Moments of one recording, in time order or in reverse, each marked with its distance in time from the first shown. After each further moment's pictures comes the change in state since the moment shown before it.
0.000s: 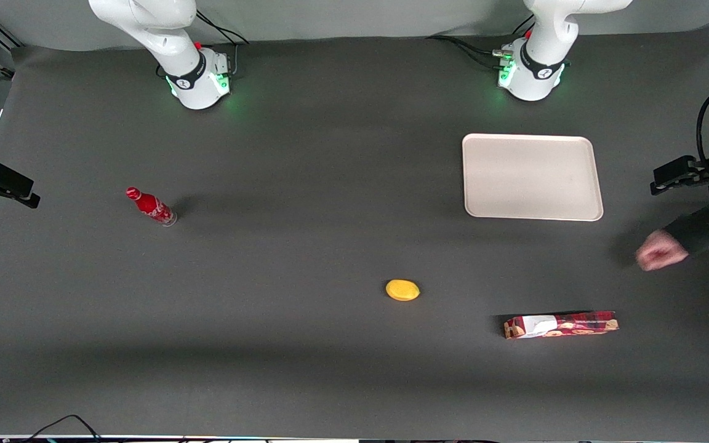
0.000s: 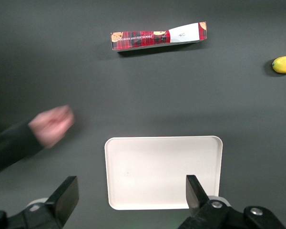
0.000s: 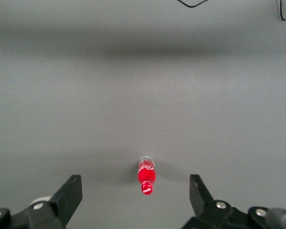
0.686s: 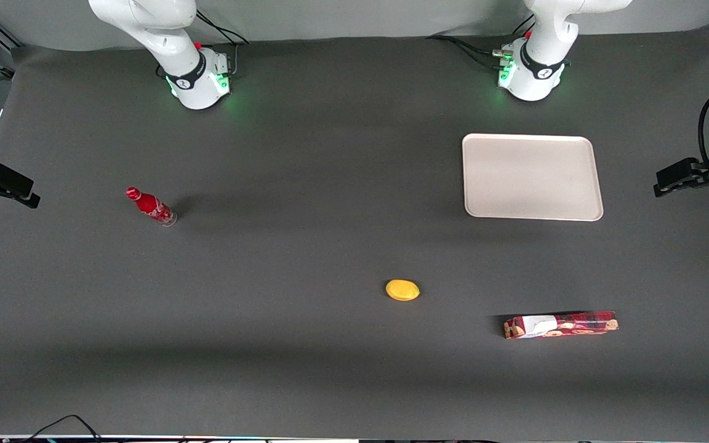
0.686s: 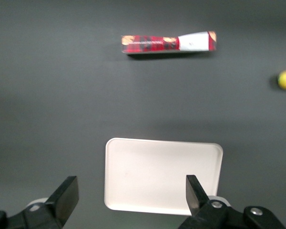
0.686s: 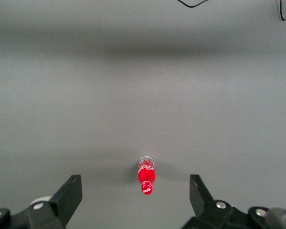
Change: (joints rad) arm -0.001 0.004 -0.003 0.022 0.018 0.000 -0.101
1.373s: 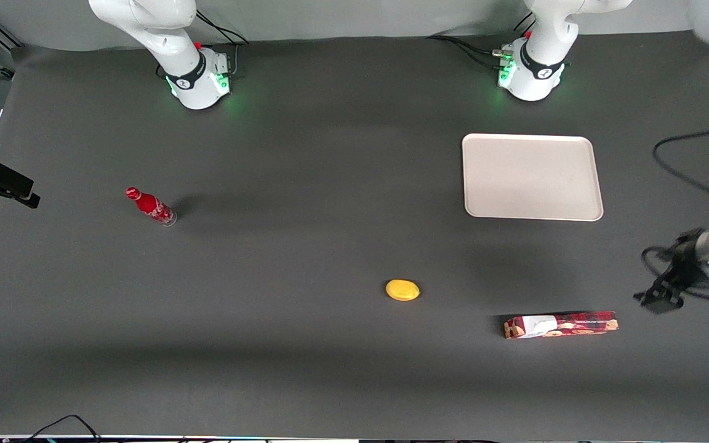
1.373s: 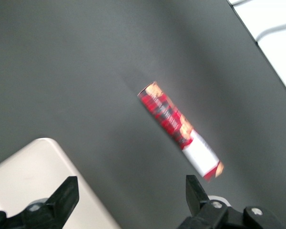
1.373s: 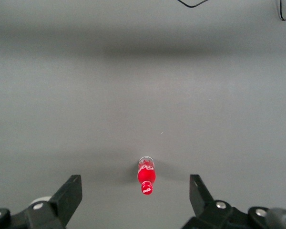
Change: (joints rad) arm -0.003 0.384 -0.011 0.204 0.000 0.217 -0.945
